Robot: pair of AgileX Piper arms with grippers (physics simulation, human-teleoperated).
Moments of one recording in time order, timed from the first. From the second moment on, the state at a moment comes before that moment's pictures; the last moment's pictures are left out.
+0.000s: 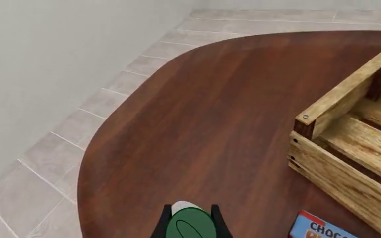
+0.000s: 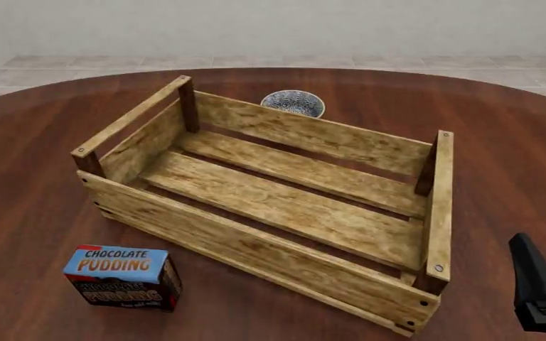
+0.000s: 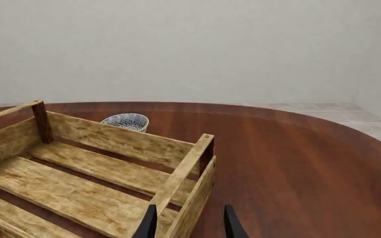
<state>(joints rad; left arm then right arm) 0.63 0.24 -0.51 0.61 0.23 0.00 0.01 -0.01 0.00 0.00</state>
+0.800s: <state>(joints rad) 0.42 0.30 -0.79 0.69 0.25 0.00 0.01 -0.01 0.00 0.00</state>
